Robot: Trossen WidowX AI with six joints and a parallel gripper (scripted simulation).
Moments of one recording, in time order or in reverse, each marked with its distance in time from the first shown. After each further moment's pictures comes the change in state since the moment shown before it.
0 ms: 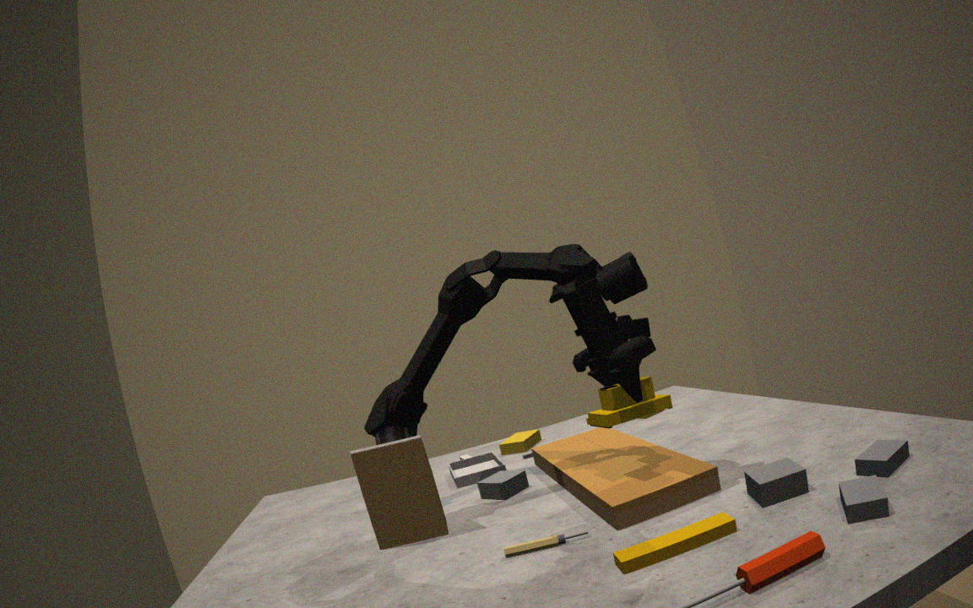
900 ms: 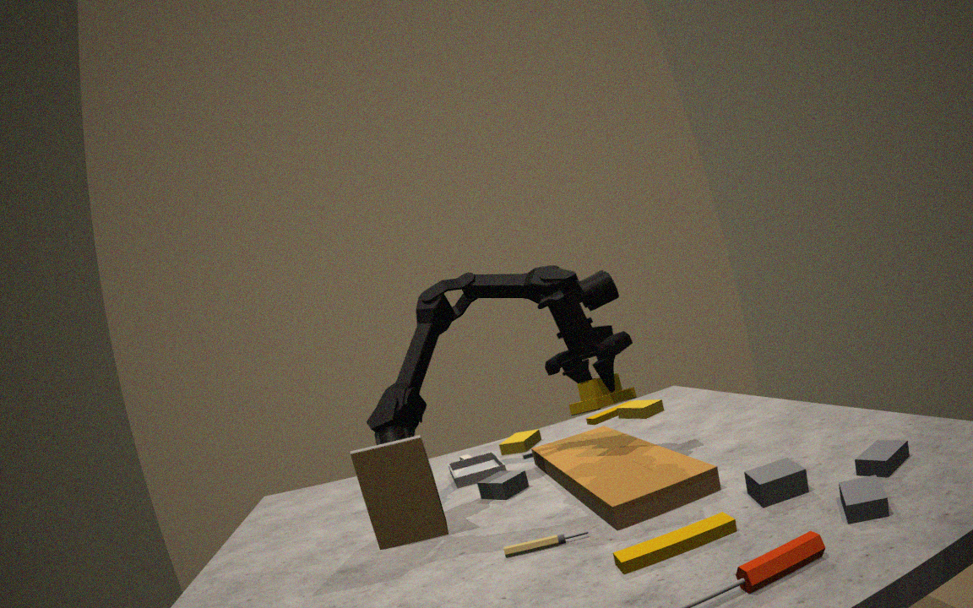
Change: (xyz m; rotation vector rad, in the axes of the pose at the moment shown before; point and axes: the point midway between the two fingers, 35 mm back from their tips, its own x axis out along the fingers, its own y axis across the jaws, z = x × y) arm 0.012 0.189 0.041 -0.437 0.032 0.022
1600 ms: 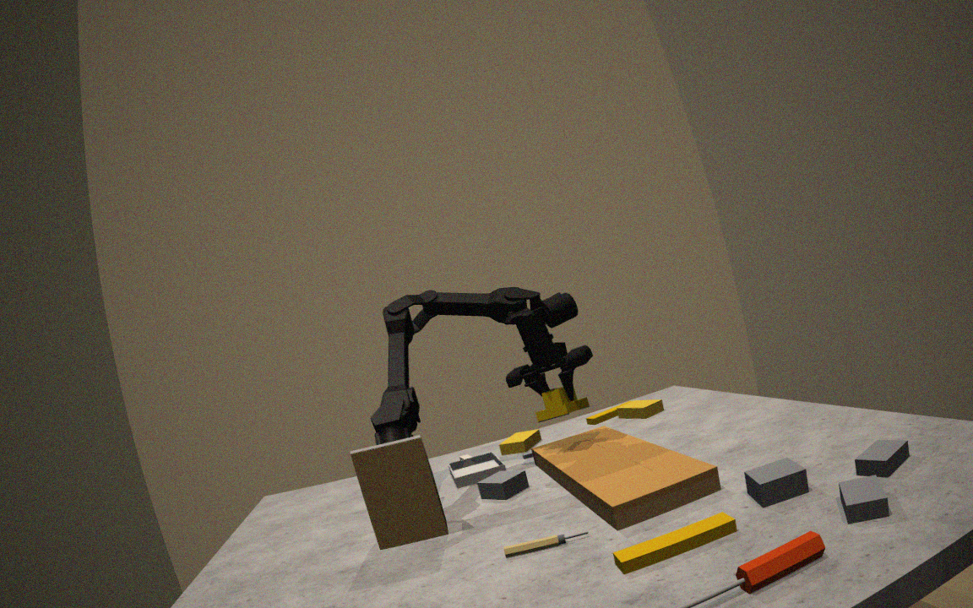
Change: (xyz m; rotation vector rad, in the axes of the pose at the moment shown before) arm 0.006 0.142 0.029 -0.338 -0.017 0.070
